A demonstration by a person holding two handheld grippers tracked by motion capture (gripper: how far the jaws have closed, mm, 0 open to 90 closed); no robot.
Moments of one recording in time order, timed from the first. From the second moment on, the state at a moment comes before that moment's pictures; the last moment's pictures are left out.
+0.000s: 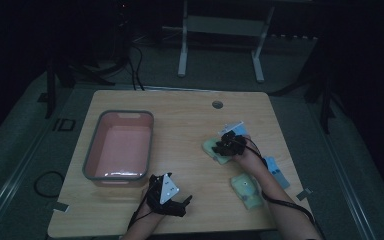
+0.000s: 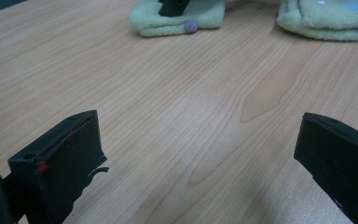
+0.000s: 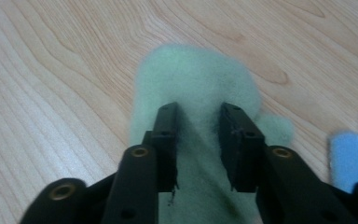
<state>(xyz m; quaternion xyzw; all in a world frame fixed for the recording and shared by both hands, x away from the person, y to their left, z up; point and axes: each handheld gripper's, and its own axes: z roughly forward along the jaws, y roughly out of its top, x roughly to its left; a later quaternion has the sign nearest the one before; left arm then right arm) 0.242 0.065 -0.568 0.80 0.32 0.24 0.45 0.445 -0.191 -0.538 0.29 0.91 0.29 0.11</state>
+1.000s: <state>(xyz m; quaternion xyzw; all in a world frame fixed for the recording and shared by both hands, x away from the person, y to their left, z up) 0.242 0.064 -0.568 0.80 0.32 0.24 0.44 0.391 -0.158 -0.458 0.44 0.80 0.37 0.18</state>
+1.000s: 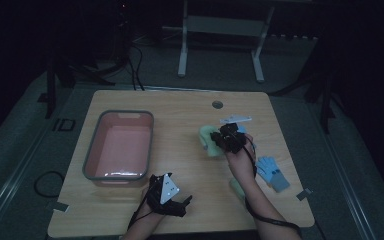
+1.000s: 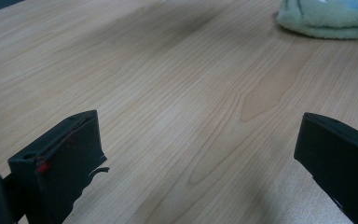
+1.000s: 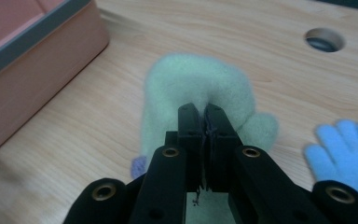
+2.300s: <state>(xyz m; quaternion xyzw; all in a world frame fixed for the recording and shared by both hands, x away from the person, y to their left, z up) 0.241 0.064 -0.568 0.81 0.31 0.23 0.45 0.363 -0.113 -0.544 0.51 0.79 0.31 0.16</state>
